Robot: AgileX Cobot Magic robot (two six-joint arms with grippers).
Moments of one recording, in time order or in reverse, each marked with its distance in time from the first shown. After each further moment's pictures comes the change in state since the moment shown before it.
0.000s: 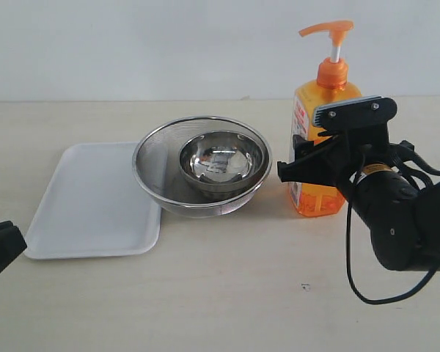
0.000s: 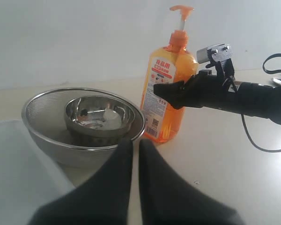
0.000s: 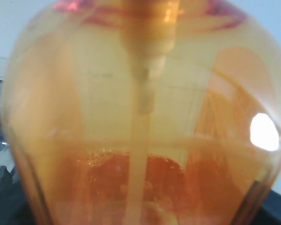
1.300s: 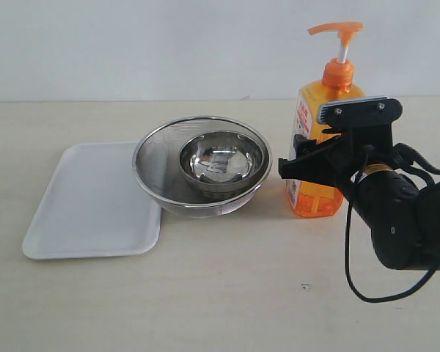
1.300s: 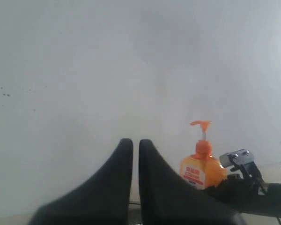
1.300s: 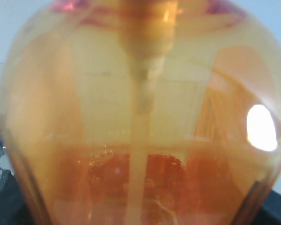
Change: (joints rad) left arm 0.178 -0.434 0.000 0.000 0.000 -0.002; right arm 0.000 -0.005 0.000 0.012 0.020 0.066
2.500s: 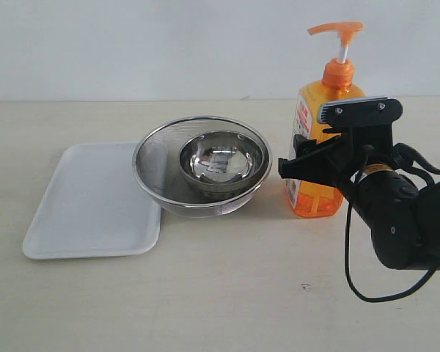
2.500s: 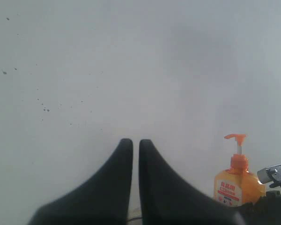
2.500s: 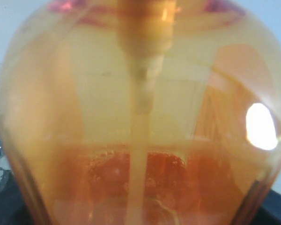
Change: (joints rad) left arm 0.133 -0.046 0.001 0.000 -0.004 0.000; right arm 0.000 0.000 -0.002 0.000 0.009 0.010
